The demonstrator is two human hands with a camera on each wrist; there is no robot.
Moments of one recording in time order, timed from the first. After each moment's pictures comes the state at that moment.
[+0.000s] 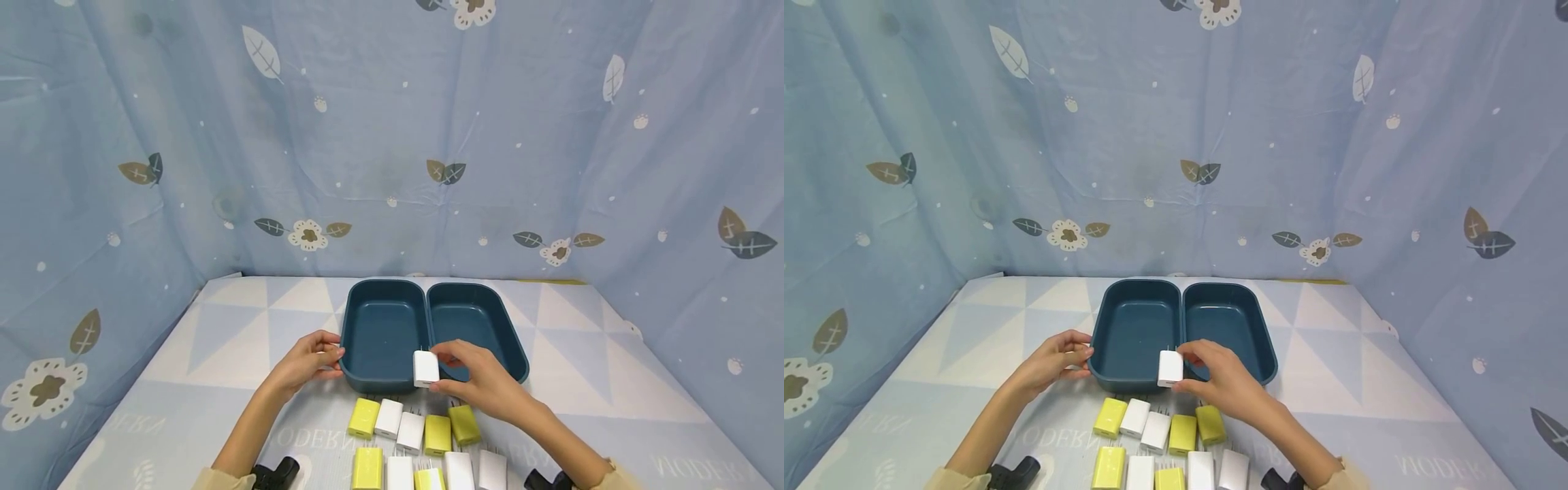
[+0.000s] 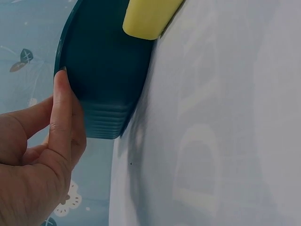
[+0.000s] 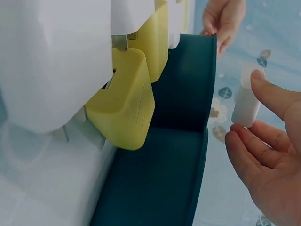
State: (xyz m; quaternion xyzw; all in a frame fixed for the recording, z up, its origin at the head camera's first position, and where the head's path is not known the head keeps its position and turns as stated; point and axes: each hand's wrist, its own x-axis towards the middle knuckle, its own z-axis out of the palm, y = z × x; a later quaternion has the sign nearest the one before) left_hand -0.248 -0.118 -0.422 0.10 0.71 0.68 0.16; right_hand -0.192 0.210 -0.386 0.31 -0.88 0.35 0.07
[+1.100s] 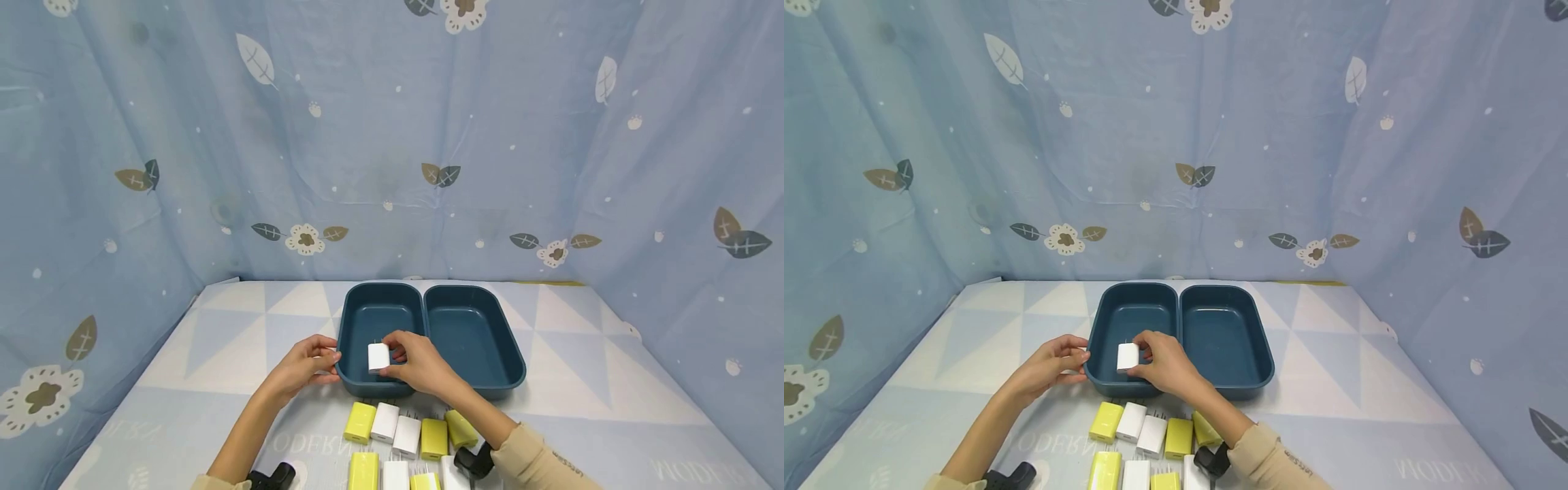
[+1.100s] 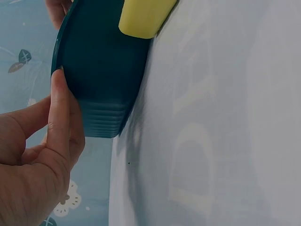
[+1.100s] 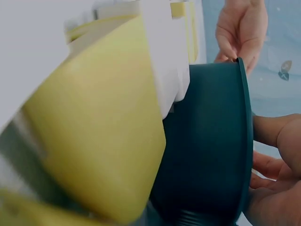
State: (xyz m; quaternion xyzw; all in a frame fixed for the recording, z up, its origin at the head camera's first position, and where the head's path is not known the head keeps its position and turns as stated) left_hand -0.246 -0.116 -0.421 0.10 0.70 0.69 0.16; right_hand -0.237 0.135 -0.405 0.25 -0.90 0.37 0.01
